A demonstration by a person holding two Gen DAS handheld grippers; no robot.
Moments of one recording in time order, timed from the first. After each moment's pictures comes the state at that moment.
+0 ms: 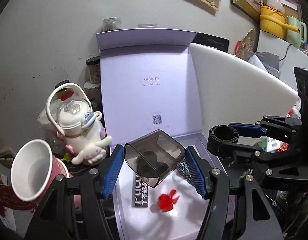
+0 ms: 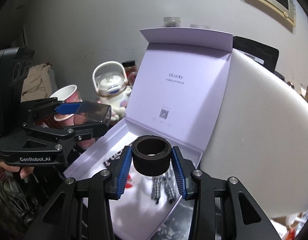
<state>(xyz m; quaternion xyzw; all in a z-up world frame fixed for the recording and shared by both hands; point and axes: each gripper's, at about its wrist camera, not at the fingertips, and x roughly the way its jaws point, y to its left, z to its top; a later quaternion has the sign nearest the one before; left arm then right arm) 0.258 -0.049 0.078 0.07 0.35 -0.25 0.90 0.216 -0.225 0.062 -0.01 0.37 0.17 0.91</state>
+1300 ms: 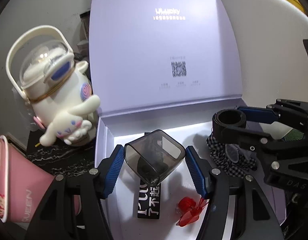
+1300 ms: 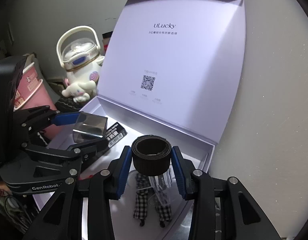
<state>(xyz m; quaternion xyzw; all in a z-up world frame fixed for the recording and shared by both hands) 0.318 -0.077 -0.025 0.11 0.44 -0.20 0.87 0.278 -0.223 -0.024 -0.01 0.44 0.15 0.89</state>
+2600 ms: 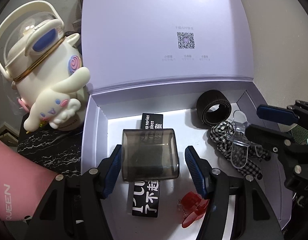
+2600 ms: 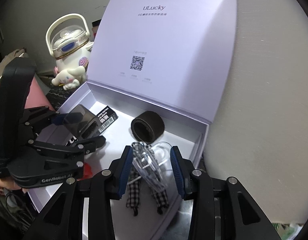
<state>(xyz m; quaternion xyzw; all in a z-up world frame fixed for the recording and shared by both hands) 0.329 -0.101 -0.061 0.10 0.48 -0.19 0.85 0.268 -0.227 -0.035 -0.01 0.48 0.11 0.87</state>
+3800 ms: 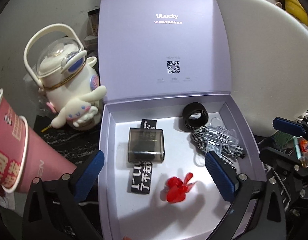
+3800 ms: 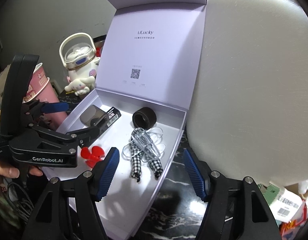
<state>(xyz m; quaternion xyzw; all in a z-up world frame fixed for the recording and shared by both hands) 0.280 -0.077 -0.003 0.09 0.46 -0.18 0.87 0.208 -0.244 0.005 0.01 0.44 0.09 0.89</state>
